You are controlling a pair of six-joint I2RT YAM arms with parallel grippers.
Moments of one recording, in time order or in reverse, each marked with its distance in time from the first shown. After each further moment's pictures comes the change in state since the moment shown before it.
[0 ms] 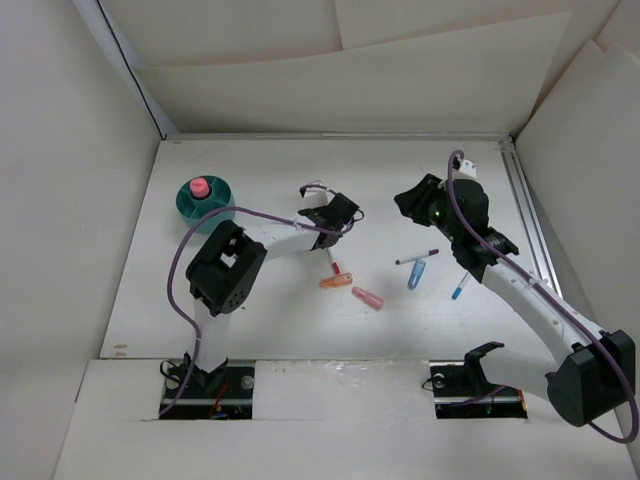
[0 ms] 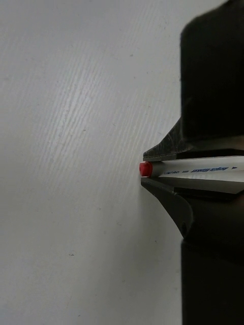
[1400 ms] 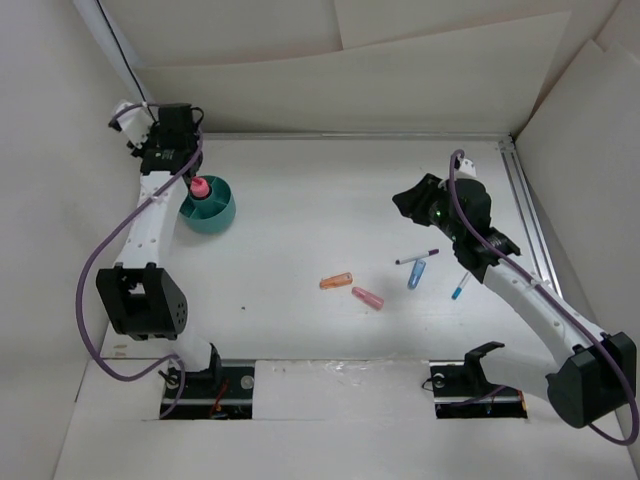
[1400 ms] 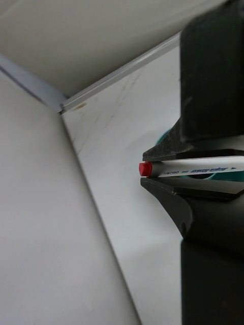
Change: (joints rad) left arm 0.726 -0.381 0.261 -0.182 -0.280 0.192; right arm -0.007 -0.009 0.000 0.007 -0.055 0.000
